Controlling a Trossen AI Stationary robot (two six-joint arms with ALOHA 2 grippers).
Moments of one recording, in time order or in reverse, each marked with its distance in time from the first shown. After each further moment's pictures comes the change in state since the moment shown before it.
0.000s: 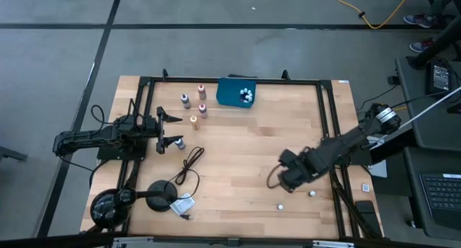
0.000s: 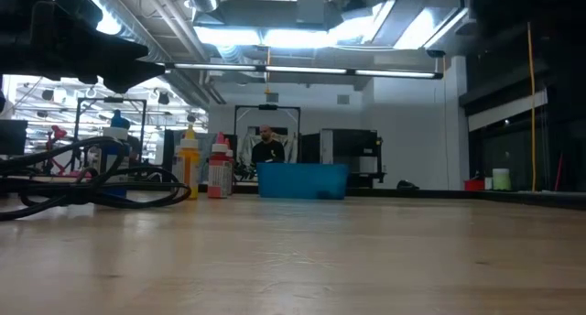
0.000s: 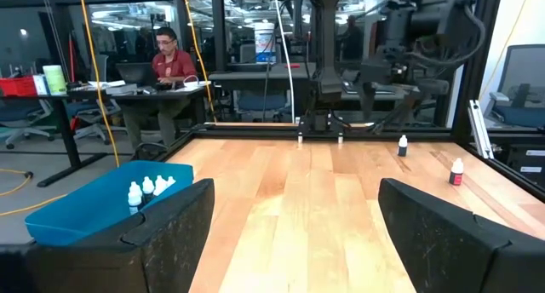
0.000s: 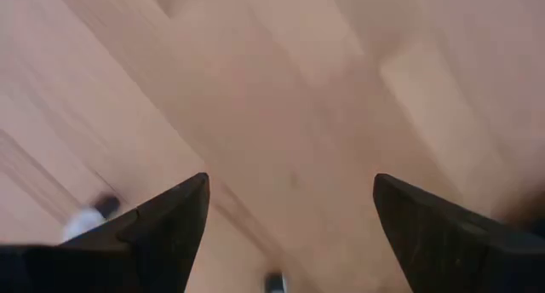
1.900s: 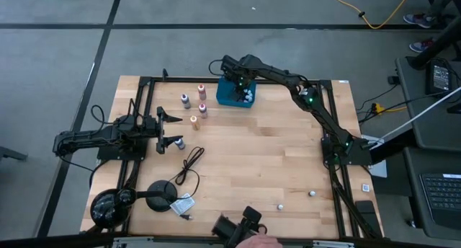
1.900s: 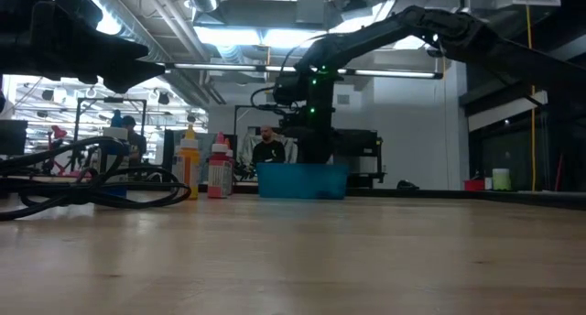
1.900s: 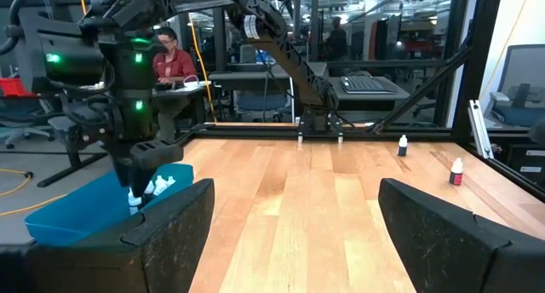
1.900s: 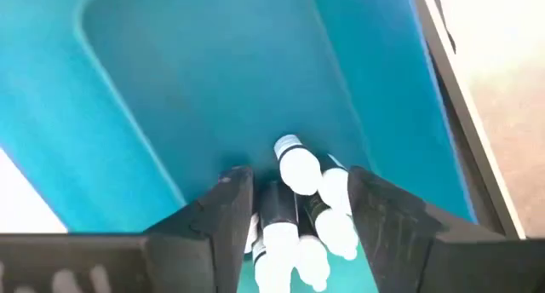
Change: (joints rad) left arm 0.000 0.000 0.000 0.000 0.000 0.000; right arm -1.095 0.979 1.226 -0.101 -0.008 -1.231
